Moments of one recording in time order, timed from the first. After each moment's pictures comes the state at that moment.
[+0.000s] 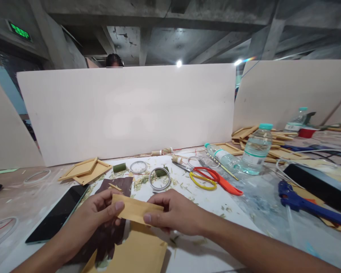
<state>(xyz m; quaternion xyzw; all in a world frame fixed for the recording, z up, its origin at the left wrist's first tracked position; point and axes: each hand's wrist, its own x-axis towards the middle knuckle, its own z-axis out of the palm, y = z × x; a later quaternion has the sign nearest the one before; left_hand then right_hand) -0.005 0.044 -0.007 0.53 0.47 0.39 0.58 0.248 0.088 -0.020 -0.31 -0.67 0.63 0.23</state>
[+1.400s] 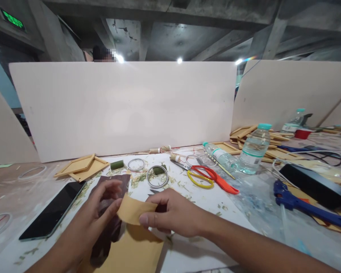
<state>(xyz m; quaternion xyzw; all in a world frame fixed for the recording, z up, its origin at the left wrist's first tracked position) 0.002 0.038 -0.010 0.66 0.55 0.43 0.28 0.250 0.083 -0.017 -0.30 -0.70 0.61 0.21</state>
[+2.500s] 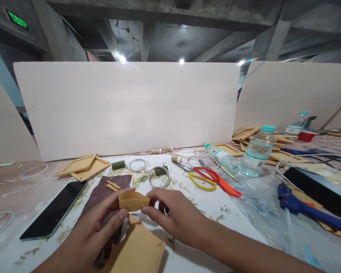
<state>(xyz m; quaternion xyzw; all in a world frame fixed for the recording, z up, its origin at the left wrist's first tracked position) 0.006 0.029 -0.015 0.68 0.48 0.37 0.42 0.245 0.074 -0.011 -0.36 -0.83 0.31 0.28</state>
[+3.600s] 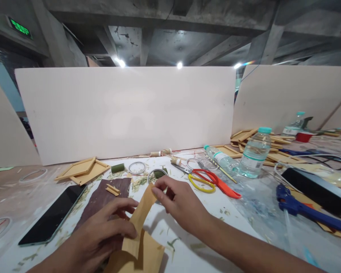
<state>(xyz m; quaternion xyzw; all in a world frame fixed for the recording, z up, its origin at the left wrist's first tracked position) 0.000 0.031 0.003 0.88 0.36 0.20 0.22 0.252 0.088 -0.014 -0.41 -0.78 0.27 0.38</state>
